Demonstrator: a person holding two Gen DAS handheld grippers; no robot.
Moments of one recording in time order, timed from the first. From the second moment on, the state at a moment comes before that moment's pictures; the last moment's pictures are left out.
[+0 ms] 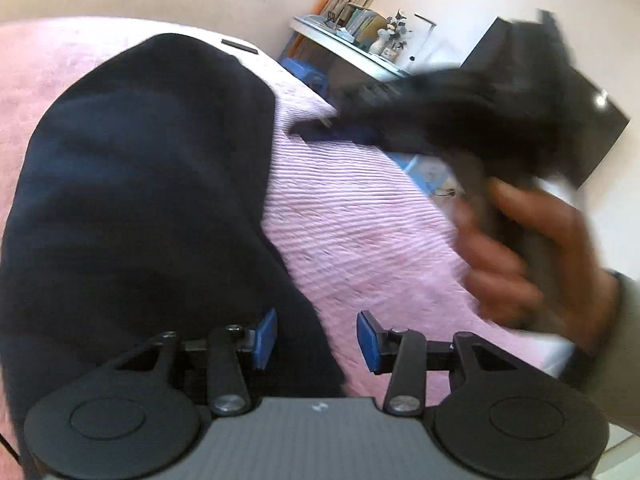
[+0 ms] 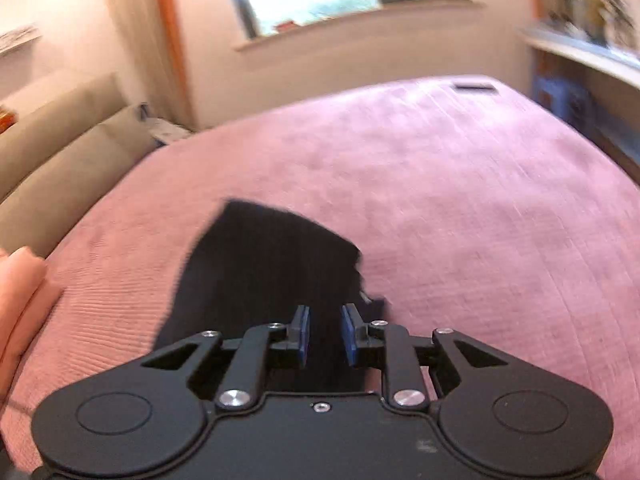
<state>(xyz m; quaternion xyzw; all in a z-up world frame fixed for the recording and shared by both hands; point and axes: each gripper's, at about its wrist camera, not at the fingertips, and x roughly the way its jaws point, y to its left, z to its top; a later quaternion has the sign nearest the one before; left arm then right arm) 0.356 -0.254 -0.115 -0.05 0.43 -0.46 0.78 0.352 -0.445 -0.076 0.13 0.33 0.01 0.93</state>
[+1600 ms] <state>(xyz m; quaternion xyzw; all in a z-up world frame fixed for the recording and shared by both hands) 0.373 -0.207 -0.150 -0.08 0.46 -0.37 0.80 0.251 -0.426 -0.163 0.07 0.55 0.02 0.83</state>
